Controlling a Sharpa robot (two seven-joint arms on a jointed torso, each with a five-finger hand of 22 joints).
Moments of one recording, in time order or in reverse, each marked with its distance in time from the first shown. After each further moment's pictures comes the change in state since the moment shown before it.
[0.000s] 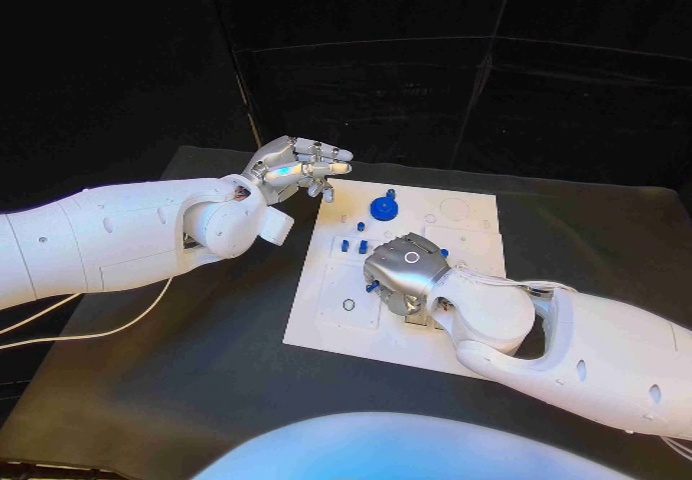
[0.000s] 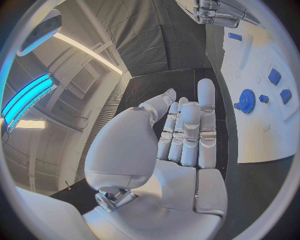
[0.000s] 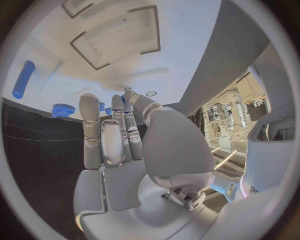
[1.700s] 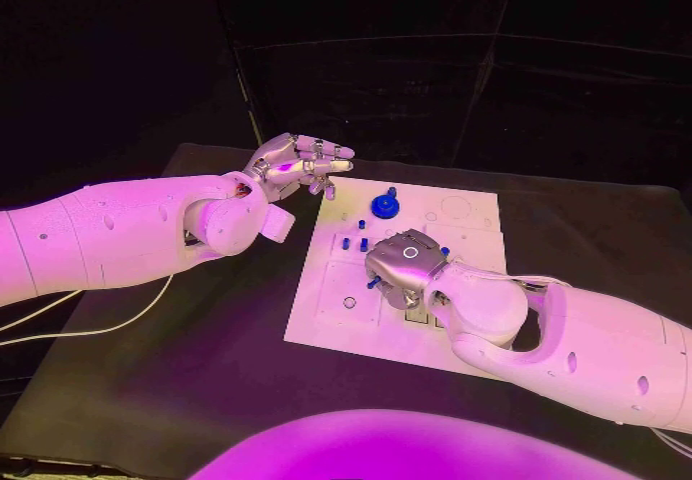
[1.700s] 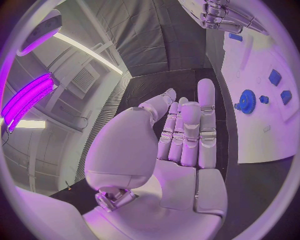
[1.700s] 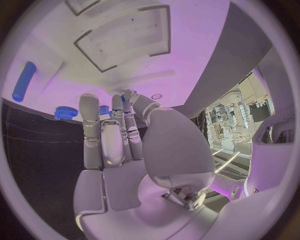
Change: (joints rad) left arm 0.001 0.001 0.000 0.002 0.000 0.000 -0.001; left_hand 0.000 0.000 -0.006 0.000 0.000 0.000 0.000 0.000 0.000 0.000 0.000 0.000 0.000 0.000 0.000 0.000 -0.002 0.000 0.000 0.000 0.000 -0.001; right arm 0.000 0.024 0.000 -0.038 0.002 0.018 -0.016; right_hand 0.000 0.000 0.001 0.007 0.000 0.003 0.003 0.000 0.000 0.000 0.000 0.000 -0.001 0.000 0.000 0.004 0.000 0.000 0.000 0.000 0.000 0.000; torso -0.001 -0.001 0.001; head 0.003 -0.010
